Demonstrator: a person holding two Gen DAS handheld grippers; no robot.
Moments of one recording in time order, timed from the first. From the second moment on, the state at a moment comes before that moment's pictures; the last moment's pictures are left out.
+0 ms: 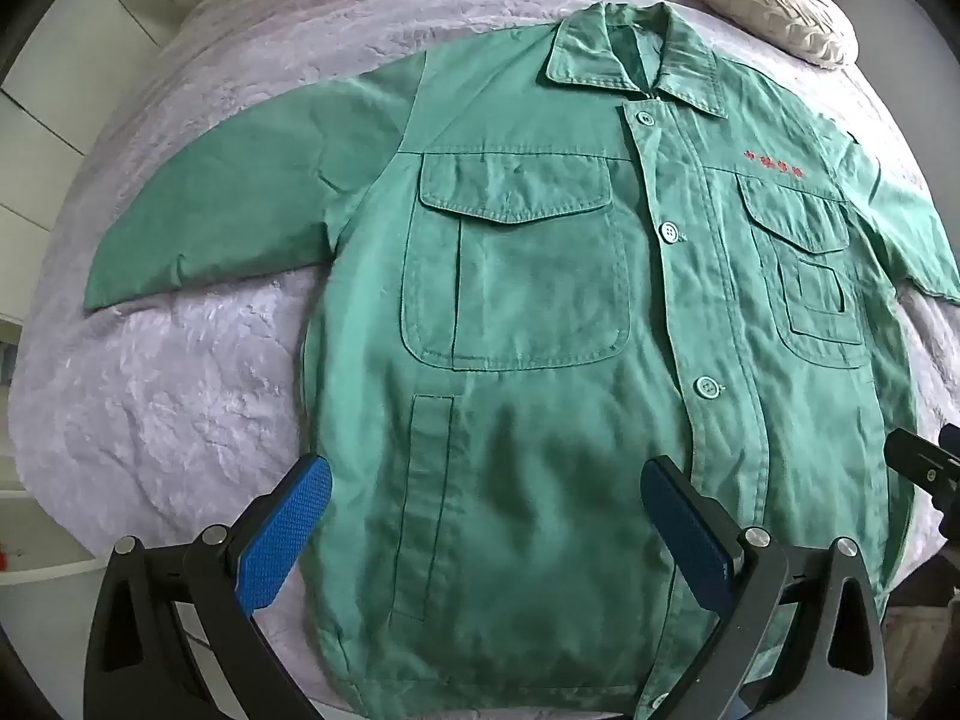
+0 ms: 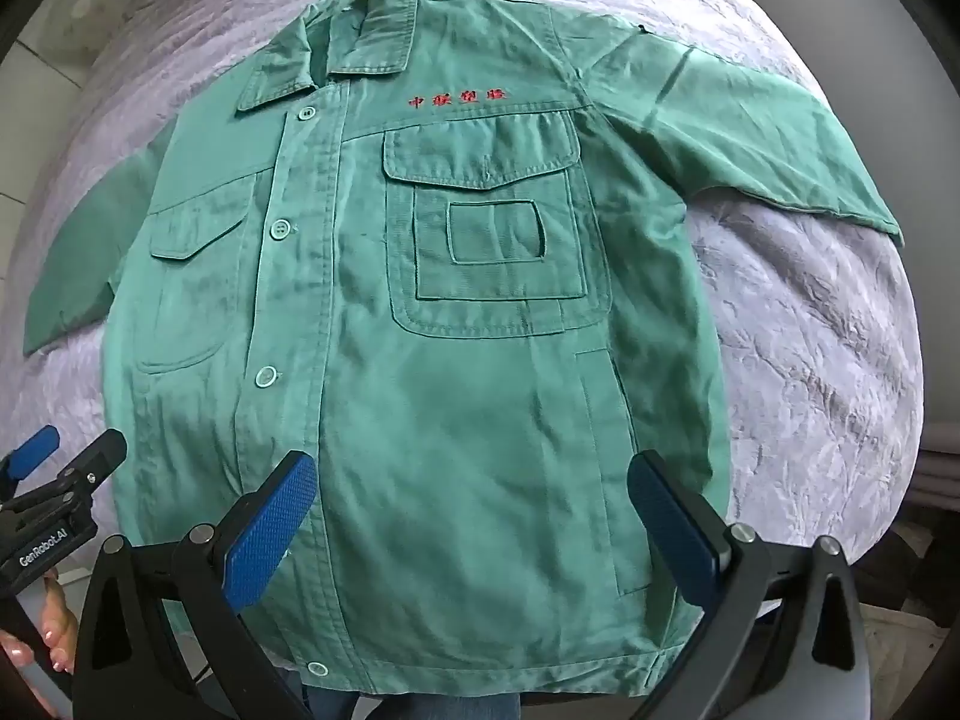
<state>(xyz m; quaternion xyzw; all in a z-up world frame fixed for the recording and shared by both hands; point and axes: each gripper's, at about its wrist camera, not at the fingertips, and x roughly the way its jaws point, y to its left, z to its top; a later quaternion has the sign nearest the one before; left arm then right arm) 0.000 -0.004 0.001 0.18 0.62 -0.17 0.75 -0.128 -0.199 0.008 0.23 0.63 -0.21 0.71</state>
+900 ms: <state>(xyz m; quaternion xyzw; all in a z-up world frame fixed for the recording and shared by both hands) 0.000 -0.004 0.002 0.18 0.63 -0.17 0.74 -0.122 -0.195 0.018 0.23 0.63 -0.21 0.71</state>
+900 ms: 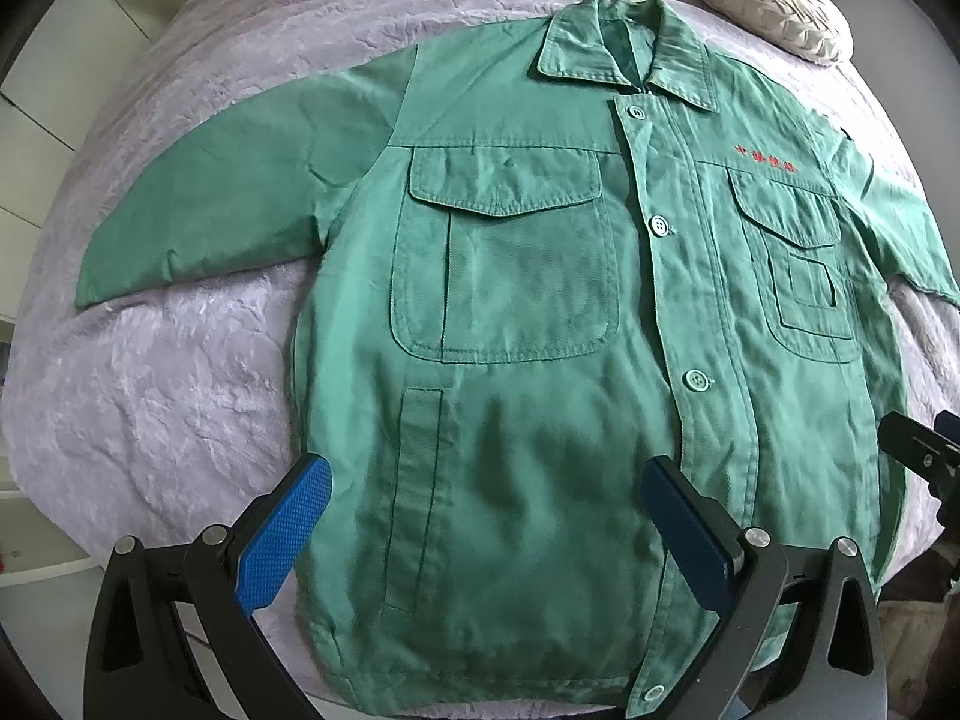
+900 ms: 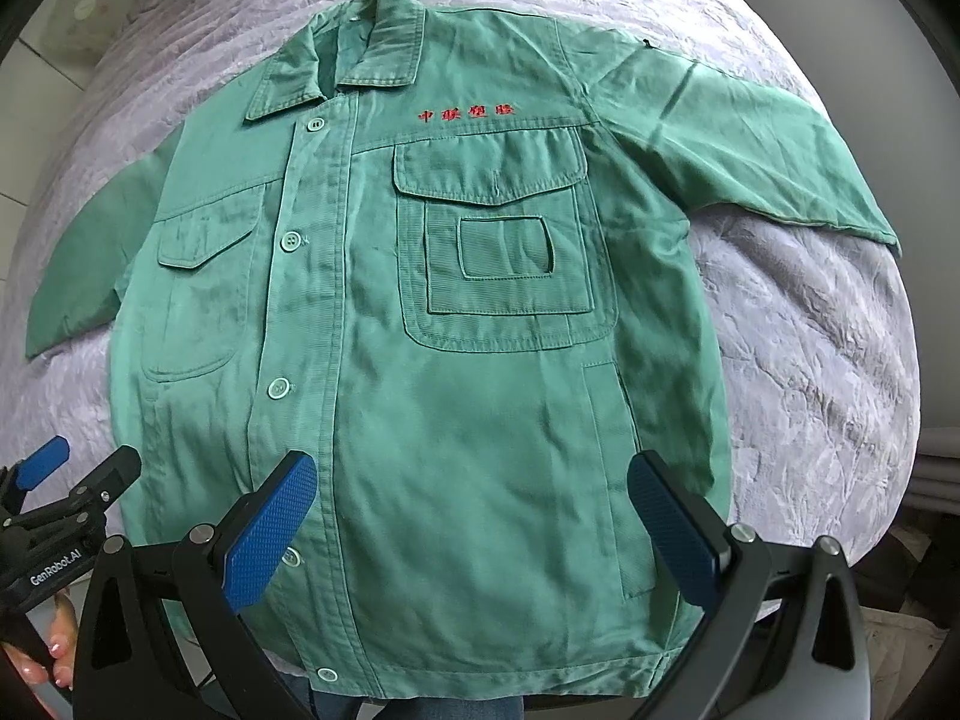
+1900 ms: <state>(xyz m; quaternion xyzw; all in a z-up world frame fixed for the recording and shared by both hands) -0.007 -0.005 0.002 0.18 0.63 -0.18 0.73 -0.122 -0.195 0.019 0.23 0.63 -0.21 0.71</state>
